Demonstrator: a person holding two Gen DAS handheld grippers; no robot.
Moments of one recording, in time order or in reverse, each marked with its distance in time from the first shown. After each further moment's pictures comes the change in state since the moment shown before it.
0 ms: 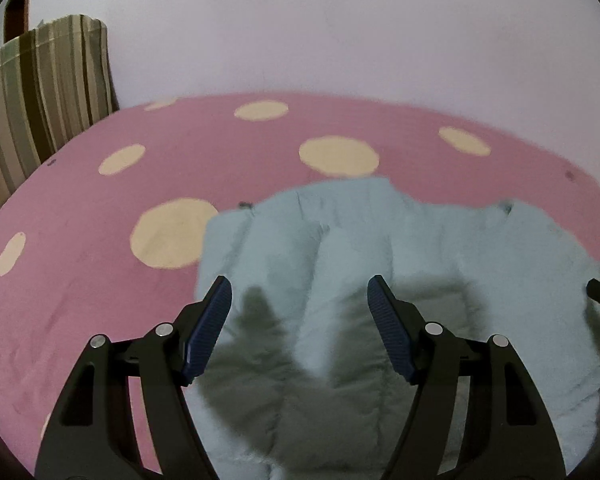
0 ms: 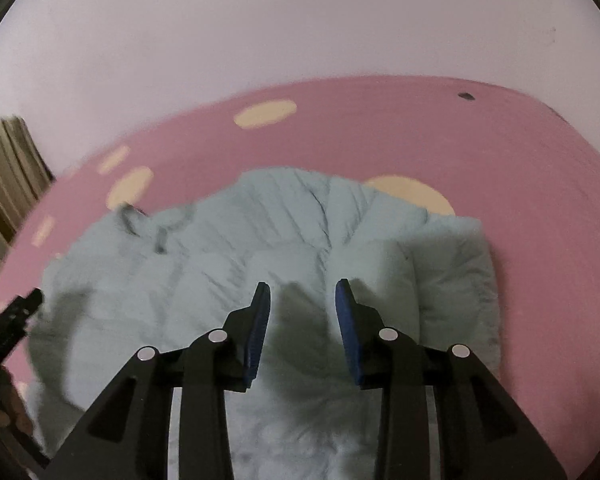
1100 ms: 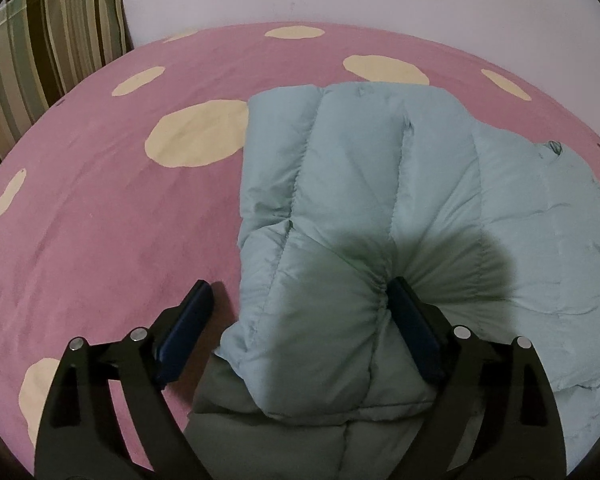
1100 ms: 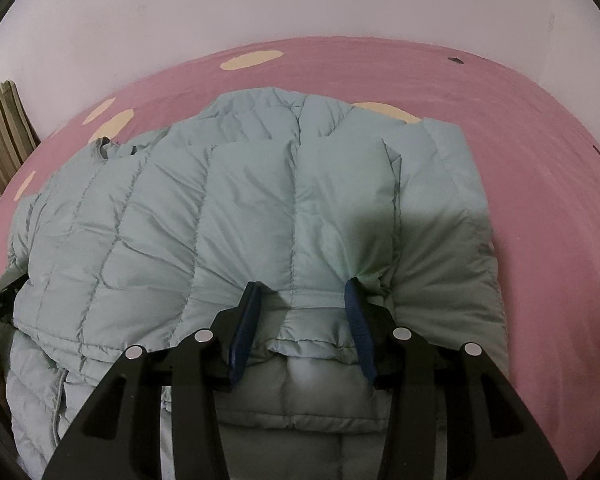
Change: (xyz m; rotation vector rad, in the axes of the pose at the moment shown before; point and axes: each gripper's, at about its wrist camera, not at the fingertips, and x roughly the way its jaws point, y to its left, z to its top) left arm 0.028 0.037 -0.046 -0.052 0.176 0.037; right arm 0.004 -0.016 -0.056 -0.035 0.055 -0.035
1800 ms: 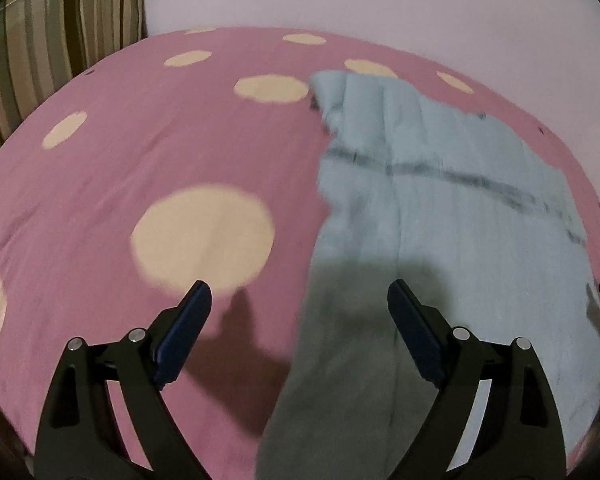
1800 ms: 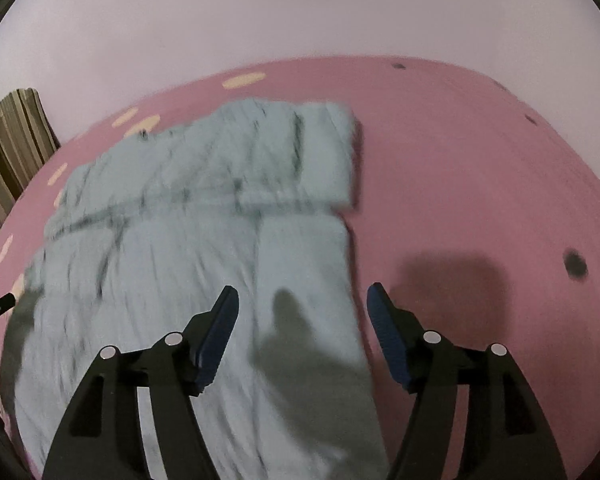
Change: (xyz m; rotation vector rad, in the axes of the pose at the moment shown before) left arm -0.144 0.095 -0.128 0.002 0.004 -0.143; right arm -0.144 -0.061 -0.108 0.032 -0.030 0.011
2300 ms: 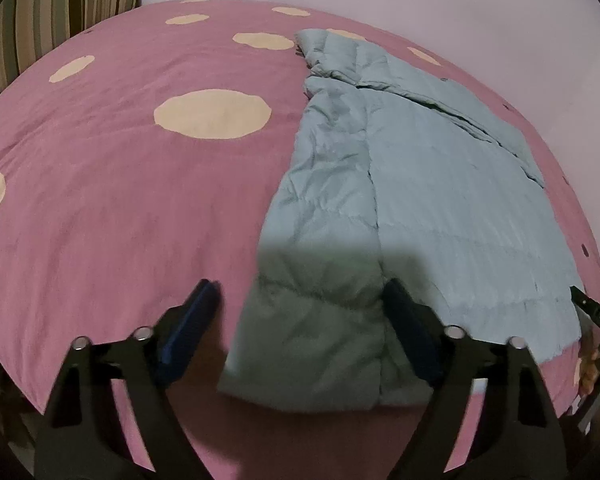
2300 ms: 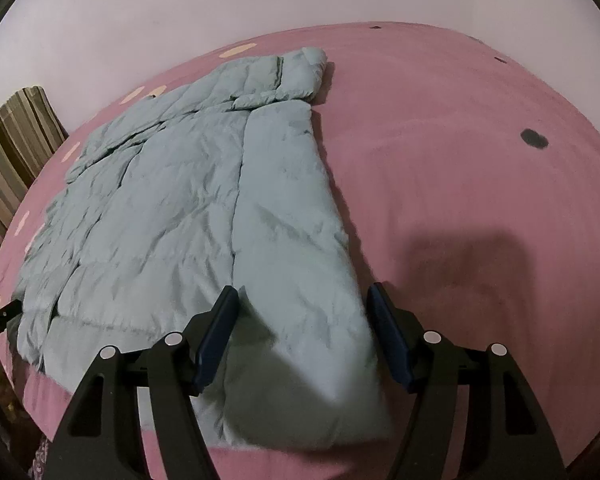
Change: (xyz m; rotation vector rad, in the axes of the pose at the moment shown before) left arm -0.040 0.014 -0.085 -0.018 0.052 -0.130; right arm -0.043 -0.018 -0.095 0.058 0.052 0.039
